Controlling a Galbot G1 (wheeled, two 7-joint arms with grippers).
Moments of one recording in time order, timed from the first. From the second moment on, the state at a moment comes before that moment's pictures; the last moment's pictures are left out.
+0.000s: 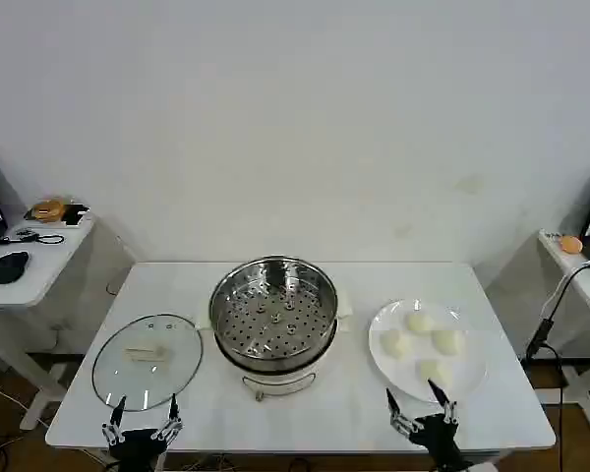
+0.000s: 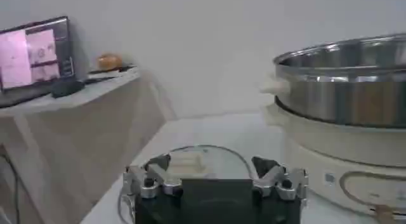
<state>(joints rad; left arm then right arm) 1.84 -1.35 -0.55 -2.16 -0.06 0.10 -0.32 -1.72 1.24 0.59 2.06 0.24 -0.01 -0.02</state>
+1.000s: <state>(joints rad) 1.87 -1.36 -0.67 -2.24 0.09 0.17 -0.21 -0.91 0.62 0.29 1.62 -0.21 -0.21 -0.61</state>
